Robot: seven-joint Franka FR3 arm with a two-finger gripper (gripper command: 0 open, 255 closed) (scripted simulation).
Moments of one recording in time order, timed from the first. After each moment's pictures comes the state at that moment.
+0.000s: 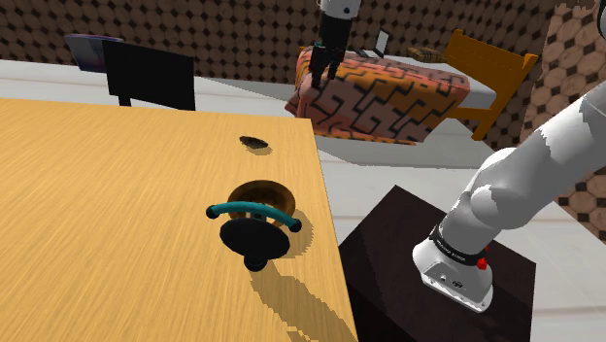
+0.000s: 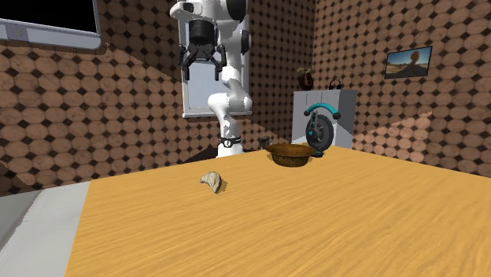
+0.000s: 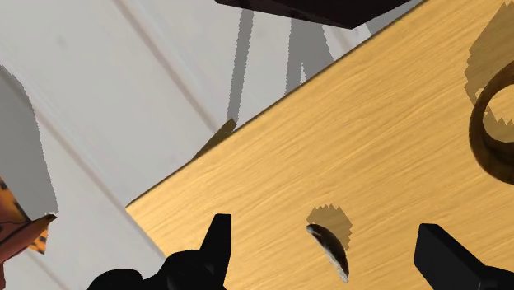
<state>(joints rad) 0.00 -0.27 0.11 -2.02 0.01 1.82 -0.06</state>
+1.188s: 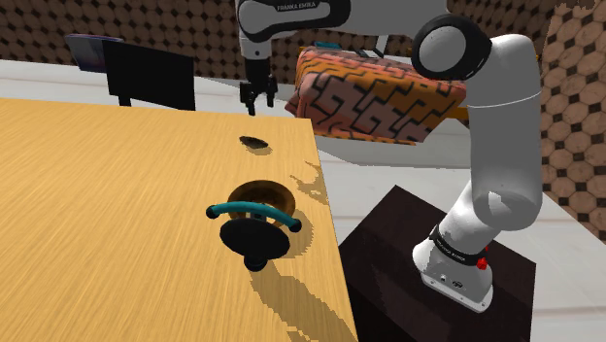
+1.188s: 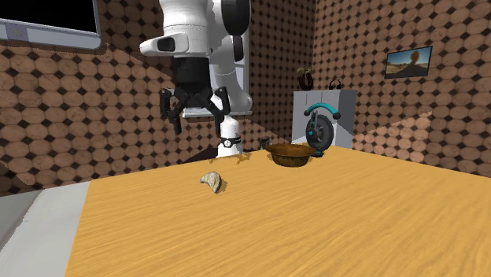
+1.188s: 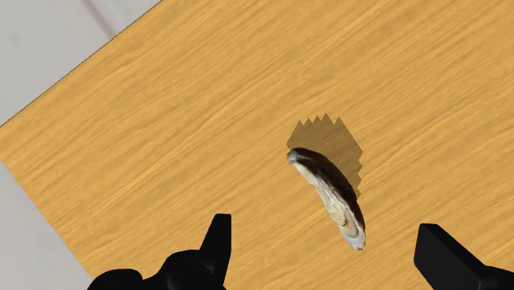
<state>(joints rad) 0.07 0.56 0.15 -1.25 -0.06 1.67 0.05</state>
